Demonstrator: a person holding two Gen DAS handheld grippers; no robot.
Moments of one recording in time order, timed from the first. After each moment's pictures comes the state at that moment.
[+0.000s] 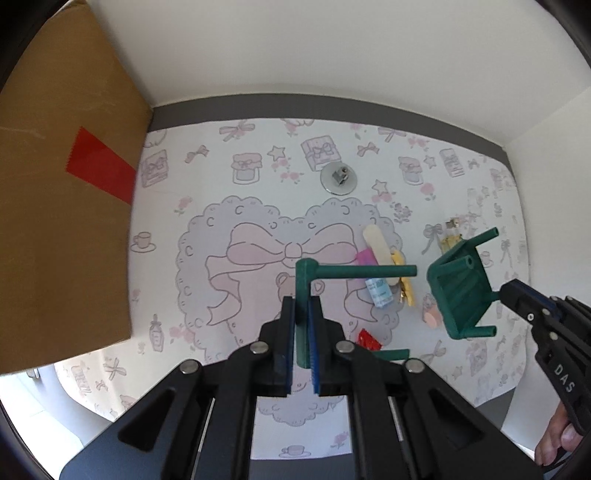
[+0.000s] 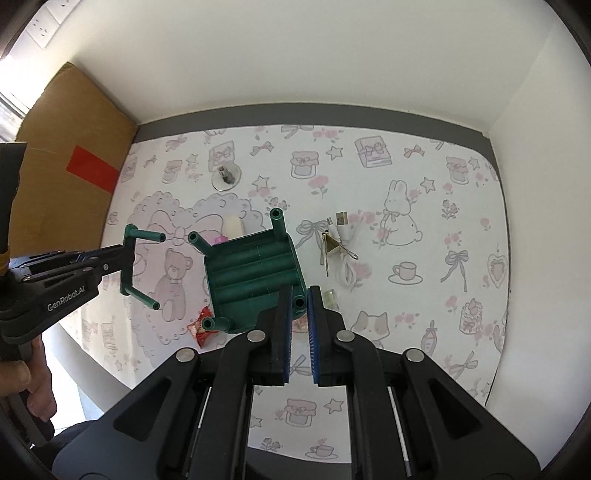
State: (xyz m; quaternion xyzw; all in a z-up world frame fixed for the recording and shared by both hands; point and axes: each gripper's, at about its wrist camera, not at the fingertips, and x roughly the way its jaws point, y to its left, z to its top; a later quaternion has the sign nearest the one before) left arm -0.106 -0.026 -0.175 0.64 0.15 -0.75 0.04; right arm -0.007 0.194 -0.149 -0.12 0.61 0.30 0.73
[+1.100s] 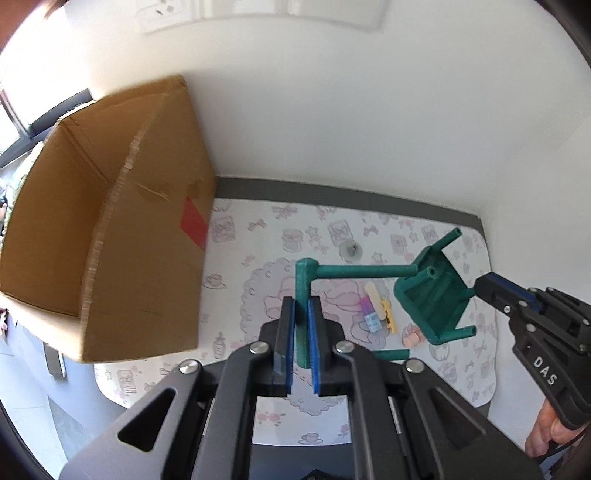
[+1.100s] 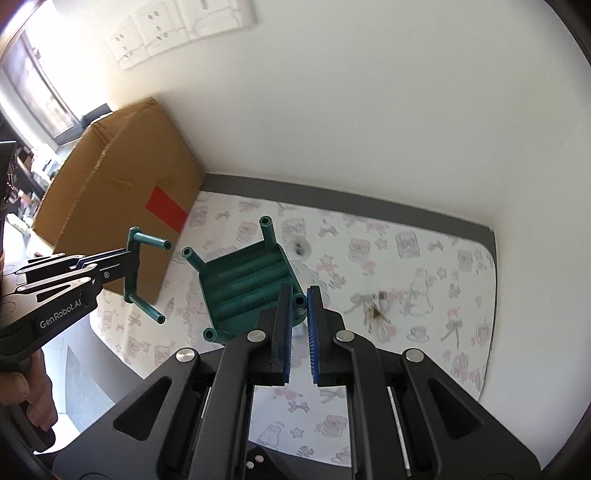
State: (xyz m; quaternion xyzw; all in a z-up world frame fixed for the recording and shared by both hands) left arm -0.073 -0.091 -0.058 0.56 0.12 -0.82 -0.02; right arm -0.031 0.248 -0.037 -0.14 0.52 0.37 0.76
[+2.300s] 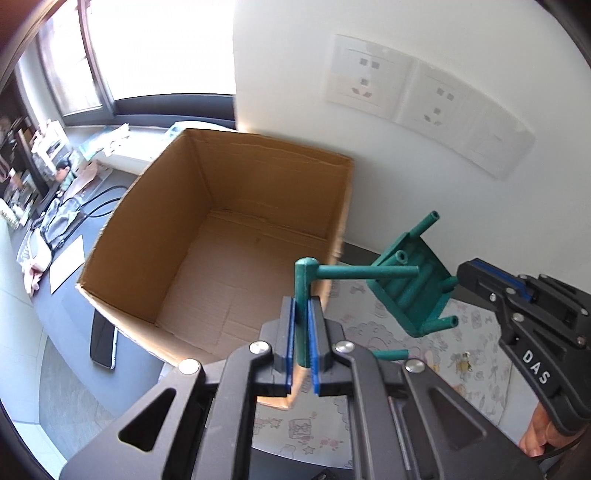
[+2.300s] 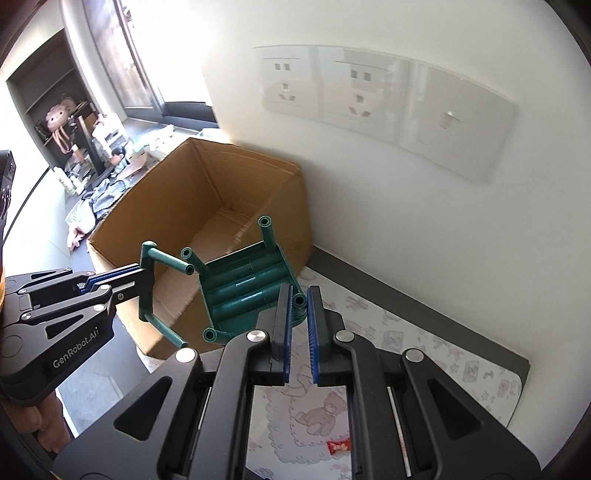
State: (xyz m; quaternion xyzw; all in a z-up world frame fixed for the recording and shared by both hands) left arm -0.079 -0.245 -0.013 0.50 0.16 -0.85 0.07; right arm -0.081 0.422 0.037 -0.19 0.43 0.51 0.72
